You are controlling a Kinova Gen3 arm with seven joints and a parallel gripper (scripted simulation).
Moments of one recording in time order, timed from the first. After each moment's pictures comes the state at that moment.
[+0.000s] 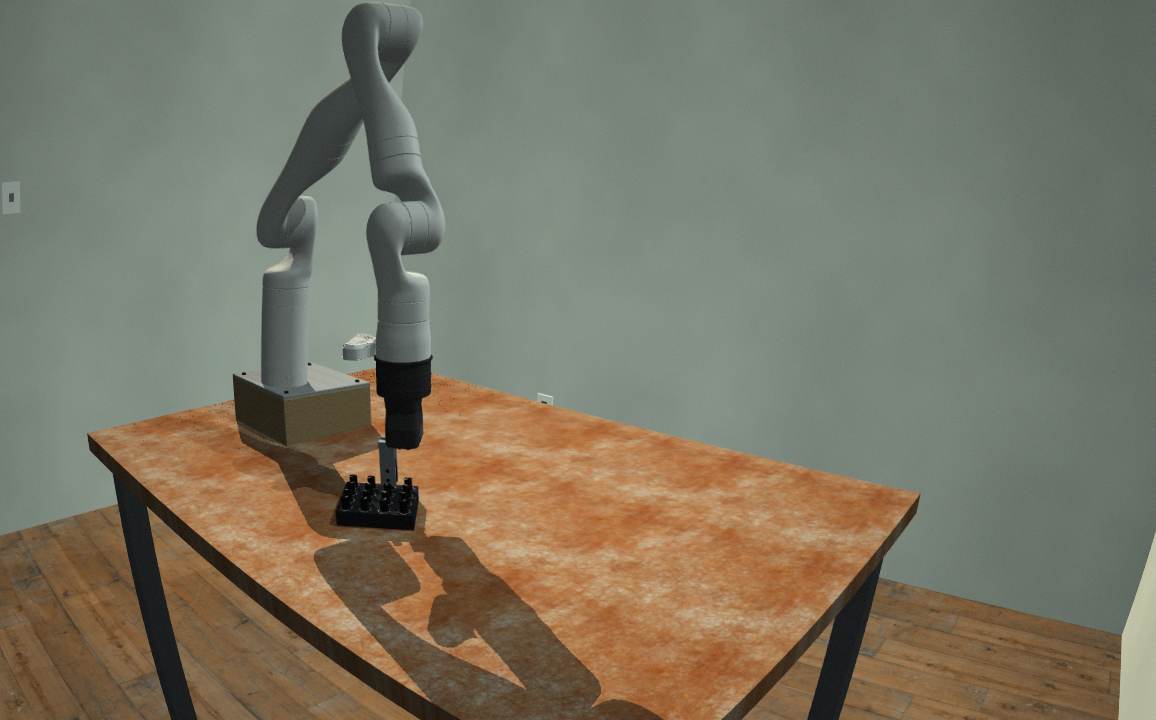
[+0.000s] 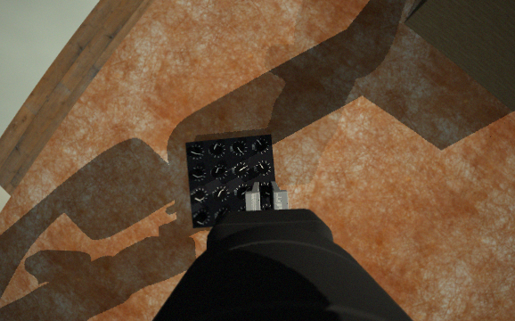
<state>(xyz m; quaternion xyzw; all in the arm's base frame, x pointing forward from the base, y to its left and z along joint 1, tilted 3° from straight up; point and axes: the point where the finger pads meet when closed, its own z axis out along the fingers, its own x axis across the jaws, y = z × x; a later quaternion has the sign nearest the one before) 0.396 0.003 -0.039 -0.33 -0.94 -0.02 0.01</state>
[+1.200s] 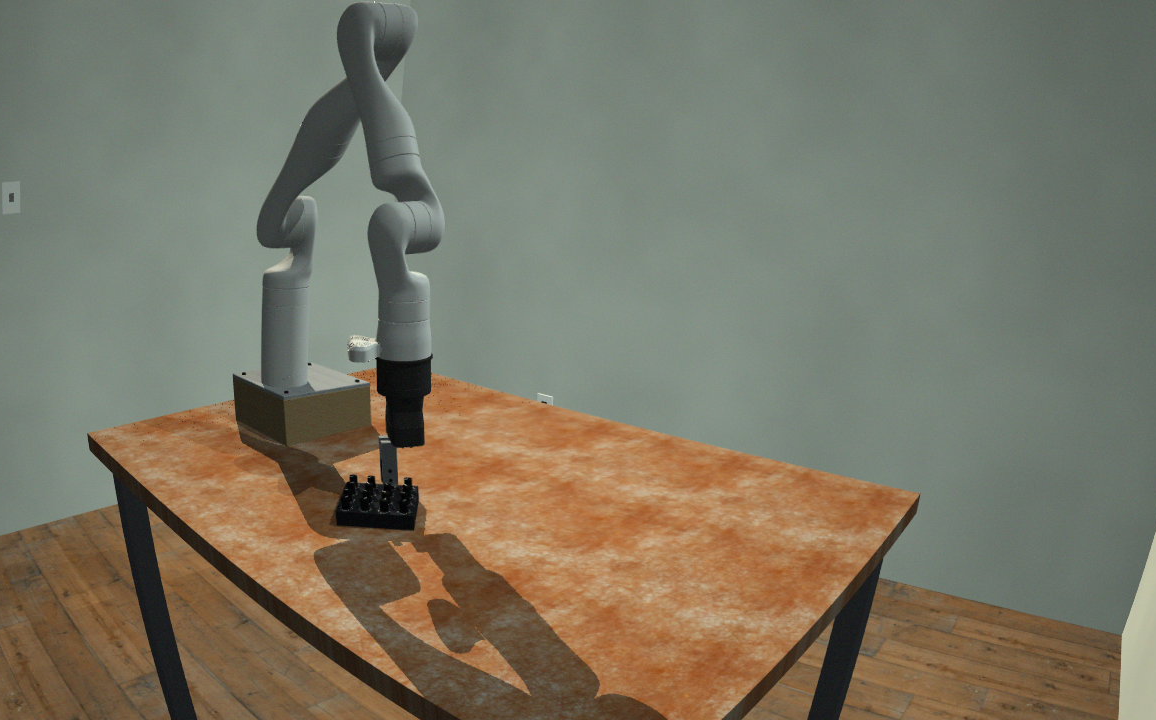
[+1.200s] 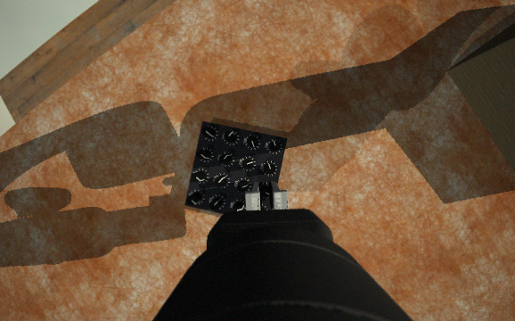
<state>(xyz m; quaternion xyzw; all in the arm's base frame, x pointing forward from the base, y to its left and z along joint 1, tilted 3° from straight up) 0.396 0.003 -0.039 -0.19 -0.98 -0.02 0.01</state>
